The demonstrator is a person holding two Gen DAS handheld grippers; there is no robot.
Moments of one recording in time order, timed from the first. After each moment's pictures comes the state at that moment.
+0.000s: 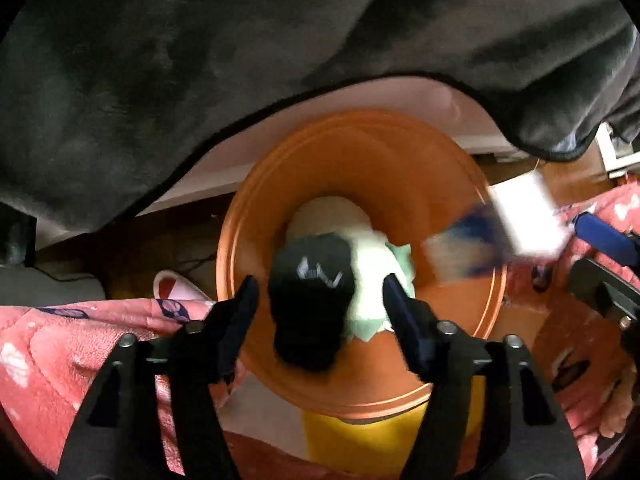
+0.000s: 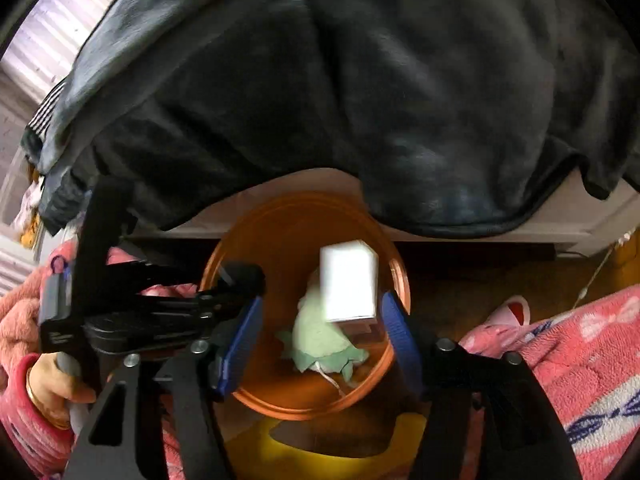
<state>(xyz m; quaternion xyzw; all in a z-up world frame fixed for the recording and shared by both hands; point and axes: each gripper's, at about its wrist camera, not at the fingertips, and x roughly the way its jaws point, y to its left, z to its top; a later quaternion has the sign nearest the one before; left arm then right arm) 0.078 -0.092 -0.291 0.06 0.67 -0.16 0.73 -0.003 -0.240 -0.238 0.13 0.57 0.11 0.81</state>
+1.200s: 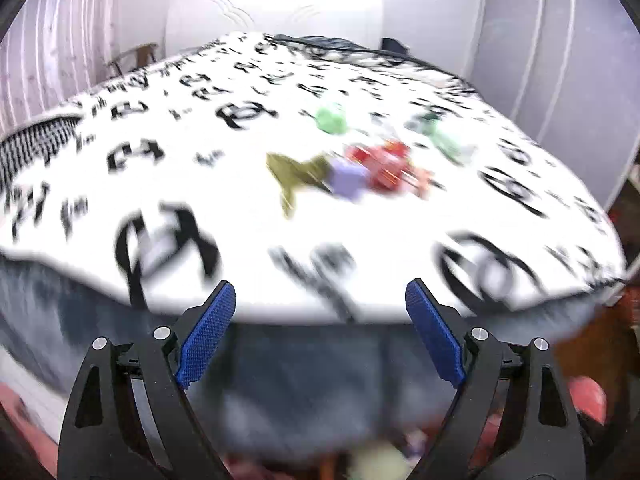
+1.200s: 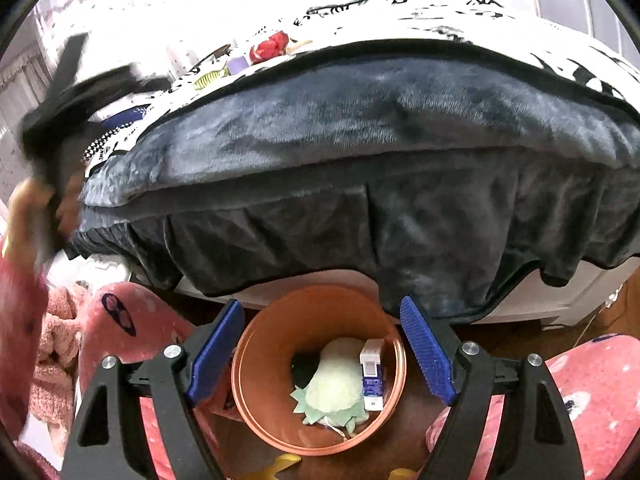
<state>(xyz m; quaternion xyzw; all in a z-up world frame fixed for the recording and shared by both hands) 0.187 -0.003 -0.050 0.01 0.37 -0.11 0.92 -0.026 -0.245 -0.152 0.11 0.44 0.13 0.88</state>
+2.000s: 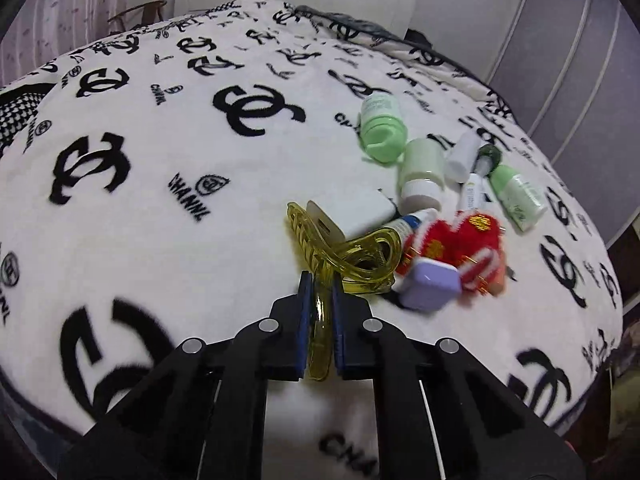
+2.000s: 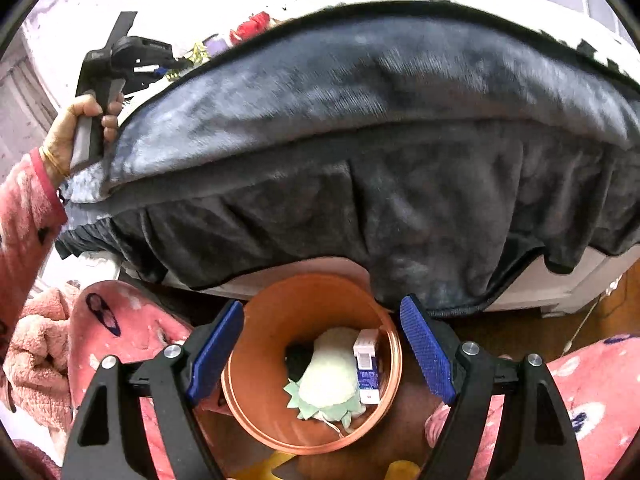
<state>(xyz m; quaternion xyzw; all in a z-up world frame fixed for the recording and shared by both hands) 0.289 0.020 -0.061 -0.07 0.42 -0.13 0.90 -0.012 -0.249 -0.165 0.11 0.45 0.12 0.88</state>
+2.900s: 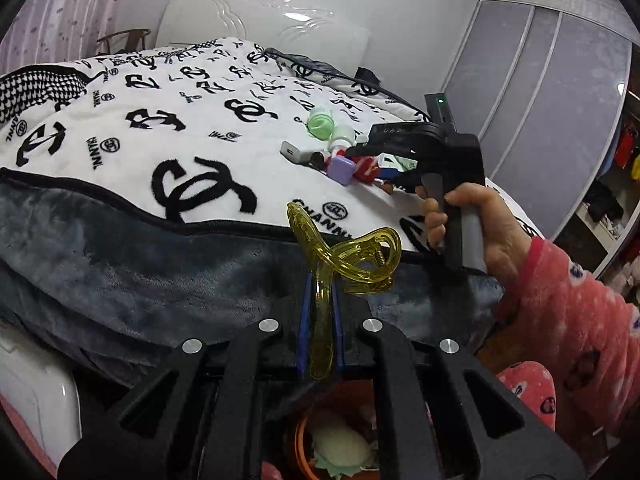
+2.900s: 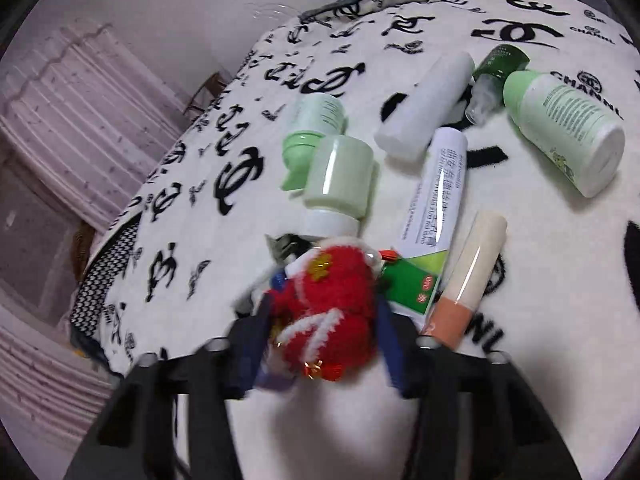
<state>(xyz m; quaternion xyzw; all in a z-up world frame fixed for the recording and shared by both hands) 0.086 0.075 -0.052 -0.10 0.34 -0.20 0.91 0.323 -0.175 -0.072 0.23 0.45 0.15 0.85</state>
